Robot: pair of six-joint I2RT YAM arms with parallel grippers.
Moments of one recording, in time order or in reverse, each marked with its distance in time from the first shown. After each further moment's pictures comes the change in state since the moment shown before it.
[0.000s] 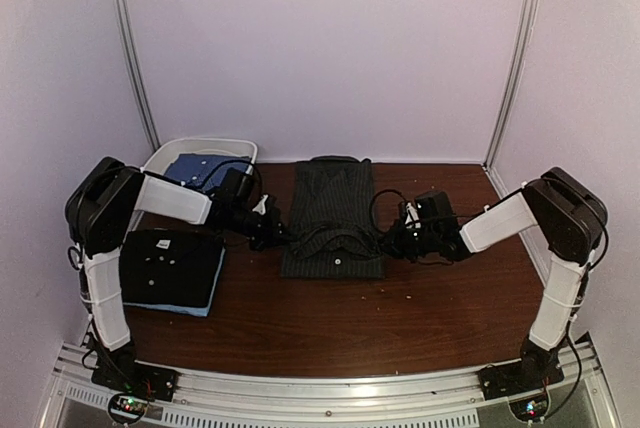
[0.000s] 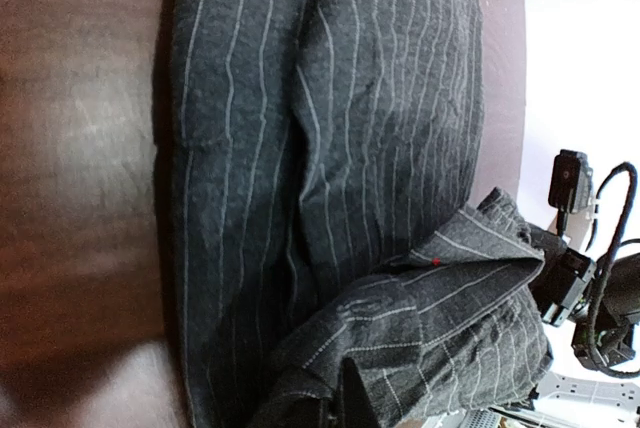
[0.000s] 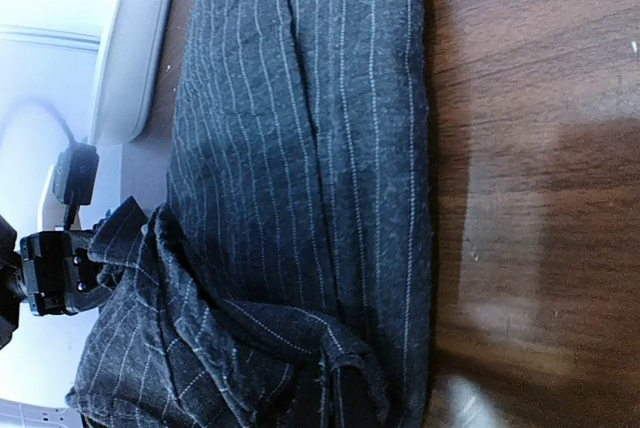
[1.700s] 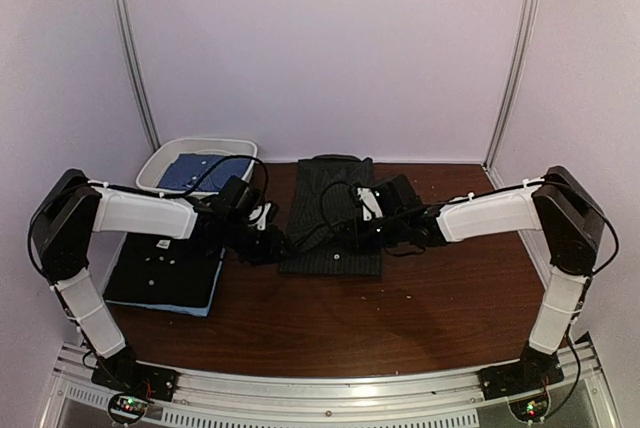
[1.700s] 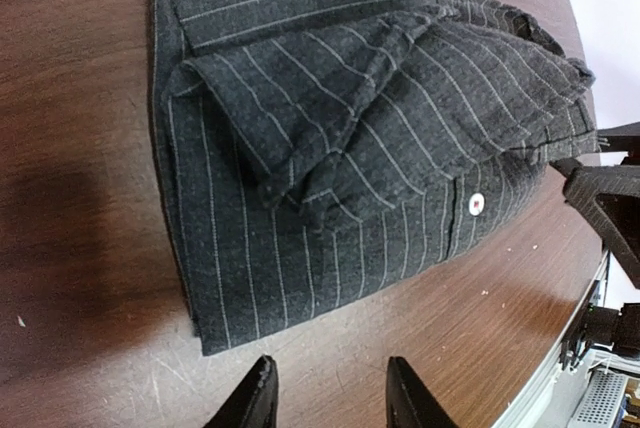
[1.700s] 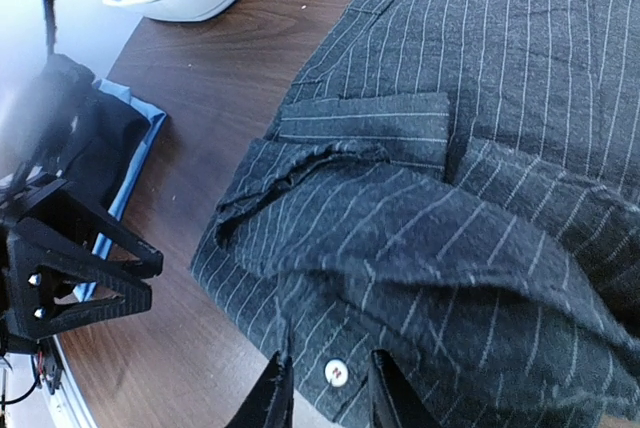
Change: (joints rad) left arm -0.157 -0.256 -0.147 -0.194 -0.285 0.226; right arm 0.222 -0.056 0.243 -0.325 0.187 -0.401
